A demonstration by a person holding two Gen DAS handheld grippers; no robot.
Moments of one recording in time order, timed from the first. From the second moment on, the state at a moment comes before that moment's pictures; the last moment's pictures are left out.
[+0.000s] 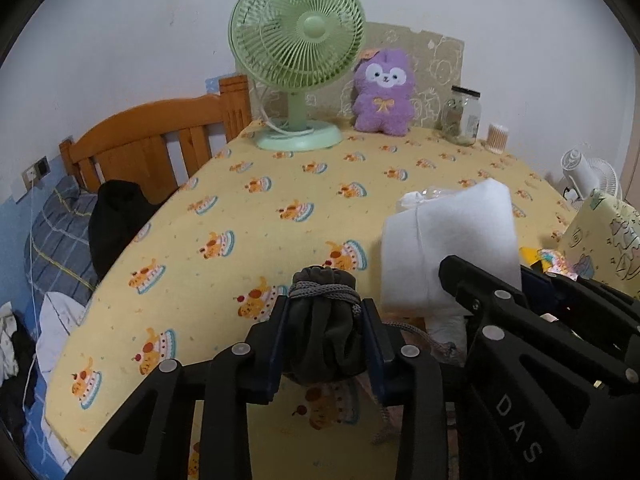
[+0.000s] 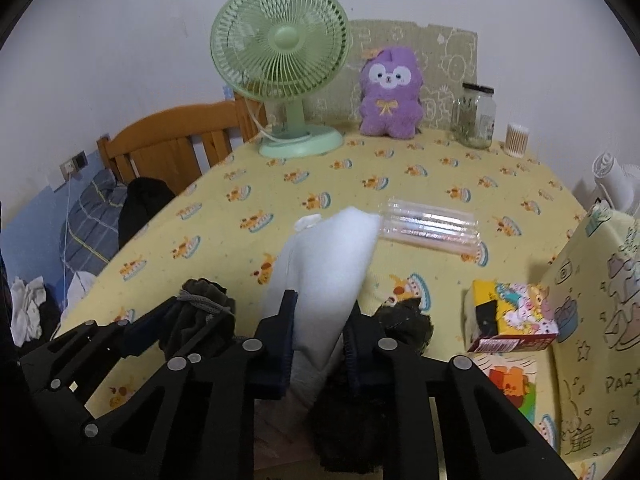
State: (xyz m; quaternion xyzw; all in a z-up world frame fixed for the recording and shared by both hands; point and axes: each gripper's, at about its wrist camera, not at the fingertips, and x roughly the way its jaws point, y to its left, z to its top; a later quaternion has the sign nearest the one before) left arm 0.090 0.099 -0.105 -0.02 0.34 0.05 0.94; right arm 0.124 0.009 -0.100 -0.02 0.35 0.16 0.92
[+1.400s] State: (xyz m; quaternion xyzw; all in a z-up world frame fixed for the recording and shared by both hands) left arm 0.076 0.024 -0.023 0.02 0.27 0.02 0.96; right arm 0.093 -0.067 -0.012 0.01 0.29 0.11 0.95
